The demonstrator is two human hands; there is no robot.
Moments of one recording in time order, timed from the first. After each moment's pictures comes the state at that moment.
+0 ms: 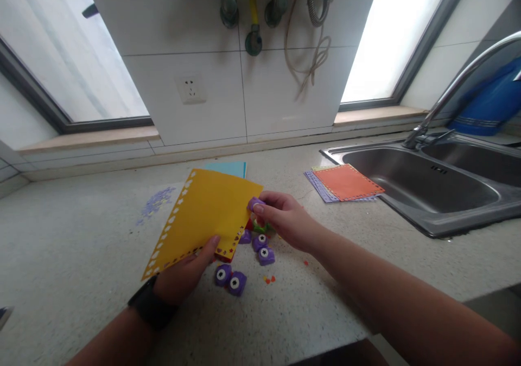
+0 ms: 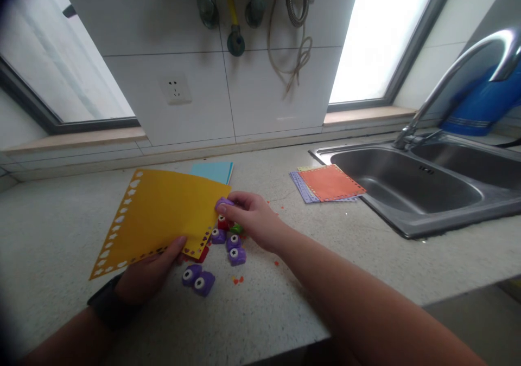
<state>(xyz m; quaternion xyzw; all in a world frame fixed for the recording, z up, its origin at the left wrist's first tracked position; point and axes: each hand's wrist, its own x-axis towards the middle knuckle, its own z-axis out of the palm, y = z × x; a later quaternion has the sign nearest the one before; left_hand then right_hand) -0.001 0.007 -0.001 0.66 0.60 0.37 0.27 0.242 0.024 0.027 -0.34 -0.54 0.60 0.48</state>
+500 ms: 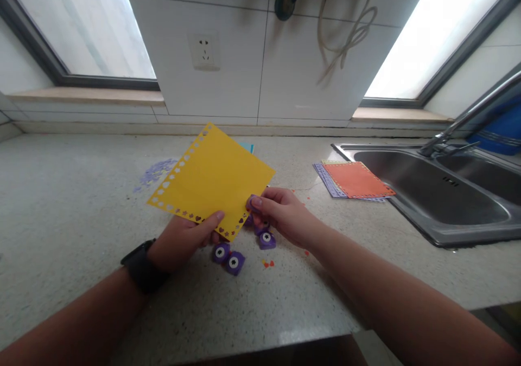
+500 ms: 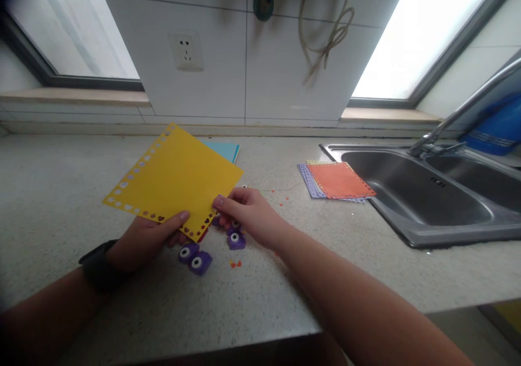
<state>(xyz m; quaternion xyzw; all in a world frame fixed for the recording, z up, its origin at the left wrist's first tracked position) 0.004 0.013 0.002 0.62 0.51 0.37 0.47 0.230 0.022 0.012 -0.38 -0.53 0.65 0.39</state>
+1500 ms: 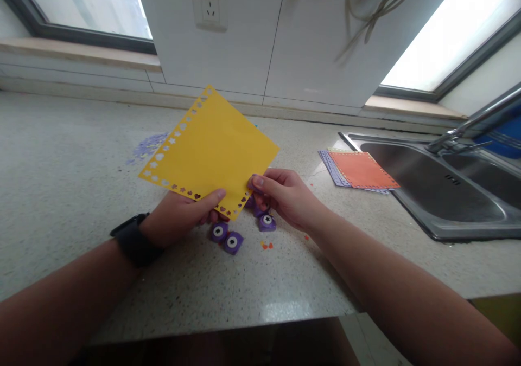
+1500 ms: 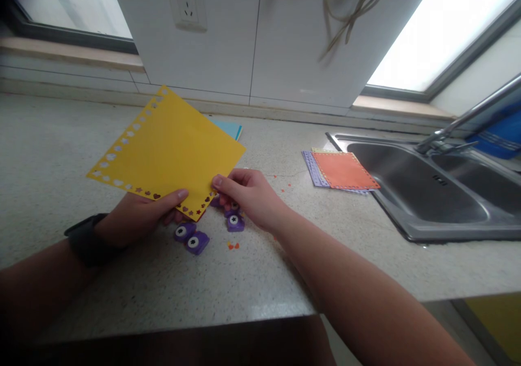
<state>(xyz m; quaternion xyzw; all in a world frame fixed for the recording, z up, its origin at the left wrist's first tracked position) 0.008 0.011 0.011 0.59 0.51 0.38 0.49 0.227 0.025 0.011 -0.38 -0.54 0.64 0.40</state>
